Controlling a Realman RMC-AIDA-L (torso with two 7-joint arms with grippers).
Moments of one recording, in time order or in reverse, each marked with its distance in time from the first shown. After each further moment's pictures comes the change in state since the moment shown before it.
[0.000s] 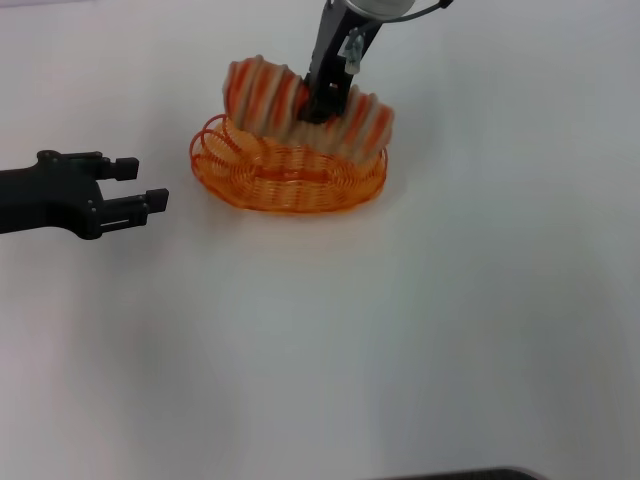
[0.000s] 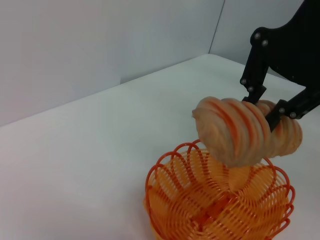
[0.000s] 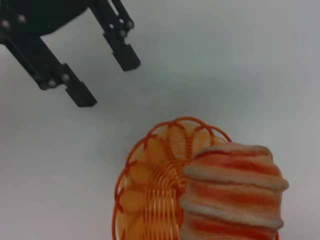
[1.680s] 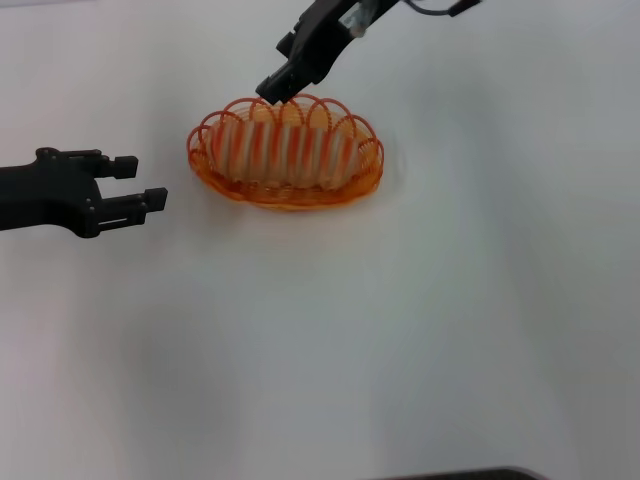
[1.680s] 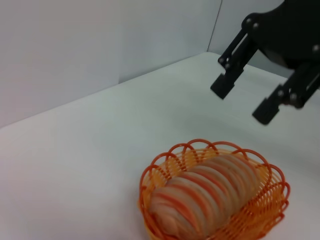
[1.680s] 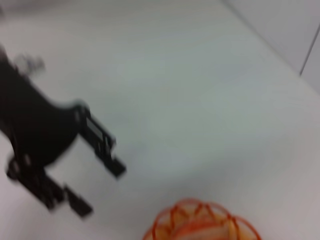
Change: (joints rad) left arm -0.006 0.008 0.006 0.000 0.002 0.006 0.001; right arm -0.170 -0.018 0.232 -0.044 0.222 0.076 -0.079
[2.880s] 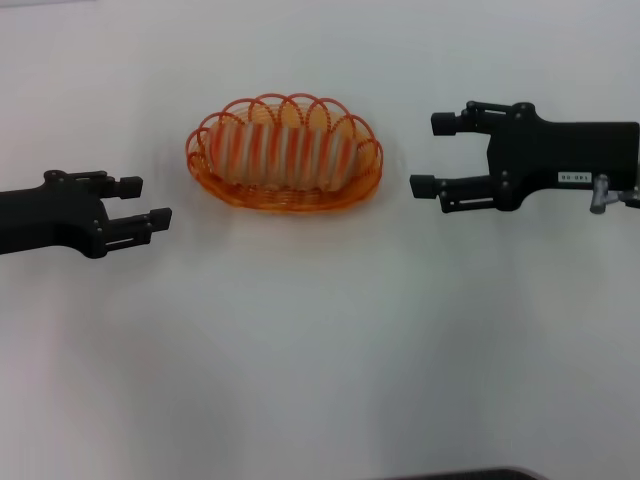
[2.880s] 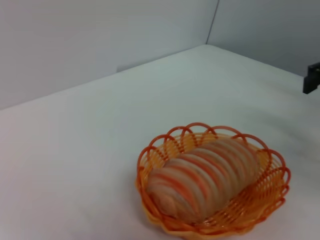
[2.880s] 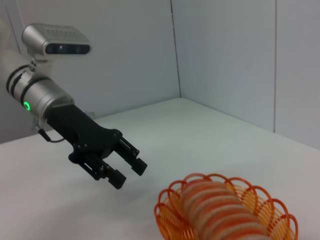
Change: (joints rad) left arm 0.011 0.004 -0.007 -0.091 -0.001 -0.048 0.069; right arm -0.618 0.004 0.387 0.121 0.479 -0.170 -0.921
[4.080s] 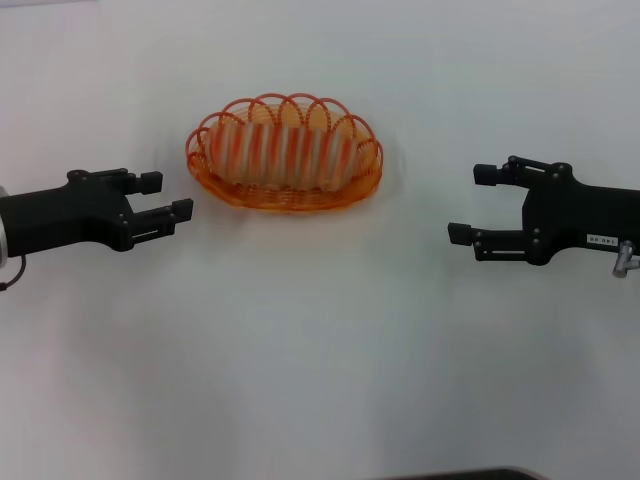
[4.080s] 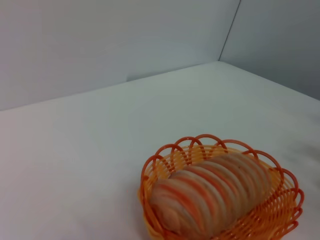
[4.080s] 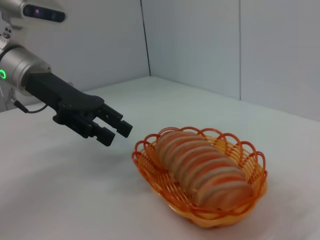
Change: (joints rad) left arm -0.006 -0.023 -0.001 -0.078 -0.054 -0.075 0.015; right arm -0.078 -0.003 0.110 0.147 -0.047 0.047 -0.211
